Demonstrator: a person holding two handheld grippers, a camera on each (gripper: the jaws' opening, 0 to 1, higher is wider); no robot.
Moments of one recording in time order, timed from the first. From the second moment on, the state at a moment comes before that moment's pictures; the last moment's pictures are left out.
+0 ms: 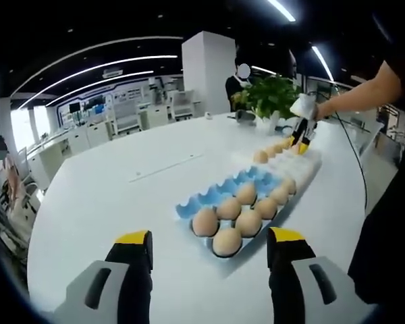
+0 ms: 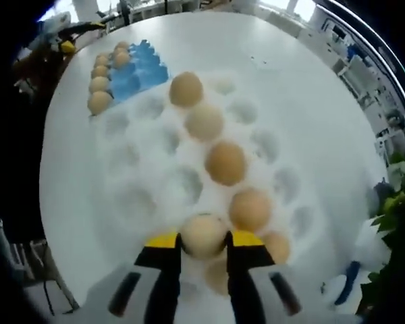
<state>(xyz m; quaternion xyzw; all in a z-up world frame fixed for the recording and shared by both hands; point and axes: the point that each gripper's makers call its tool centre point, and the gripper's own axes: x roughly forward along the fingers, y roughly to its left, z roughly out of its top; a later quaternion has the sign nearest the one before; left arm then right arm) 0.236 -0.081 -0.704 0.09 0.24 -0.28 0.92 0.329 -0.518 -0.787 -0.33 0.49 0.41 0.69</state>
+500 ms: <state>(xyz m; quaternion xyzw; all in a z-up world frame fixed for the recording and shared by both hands) 0.234 -0.070 -0.708 0.08 0.24 -0.27 0.93 0.320 -0.477 -0.749 -0.33 0.45 0.45 0.70</state>
